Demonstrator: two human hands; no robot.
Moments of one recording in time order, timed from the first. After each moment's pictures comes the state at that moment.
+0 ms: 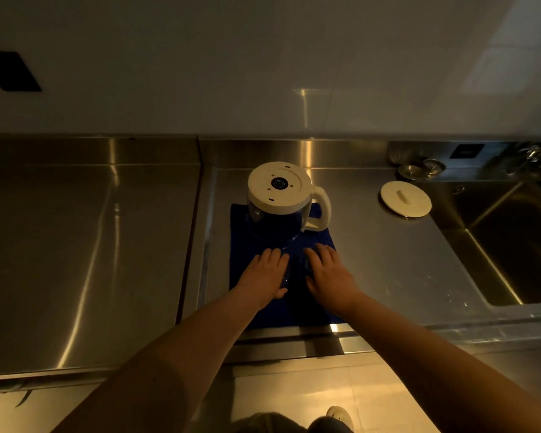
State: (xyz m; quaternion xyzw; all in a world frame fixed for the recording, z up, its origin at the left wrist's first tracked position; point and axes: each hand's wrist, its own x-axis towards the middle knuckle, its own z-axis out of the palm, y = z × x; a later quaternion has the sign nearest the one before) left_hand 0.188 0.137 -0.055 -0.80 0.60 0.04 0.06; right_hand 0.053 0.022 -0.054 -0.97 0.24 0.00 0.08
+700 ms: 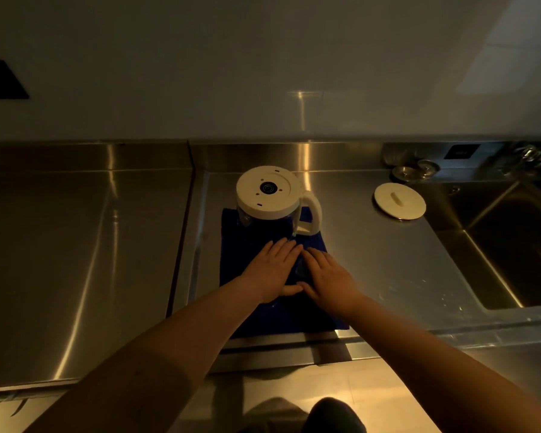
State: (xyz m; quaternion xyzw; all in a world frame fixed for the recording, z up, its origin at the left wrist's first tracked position) left_hand 0.185 0.106 -0.038 -0.75 0.66 0.06 0.03; right_hand 0.040 -0.002 -0.052 -0.98 0.18 -0.02 0.09
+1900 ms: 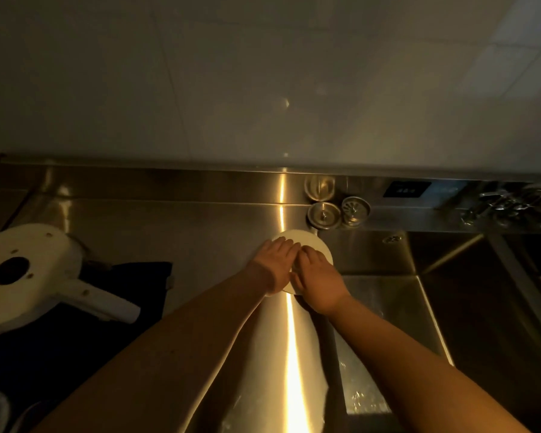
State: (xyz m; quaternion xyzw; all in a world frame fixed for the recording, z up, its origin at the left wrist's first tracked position) left_hand 0.113 -0.328 -0.089 -0.79 0.60 0.11 0.04; right_hand -0.007 -0.406 -0.094 -0.97 0.19 -0.02 0.14
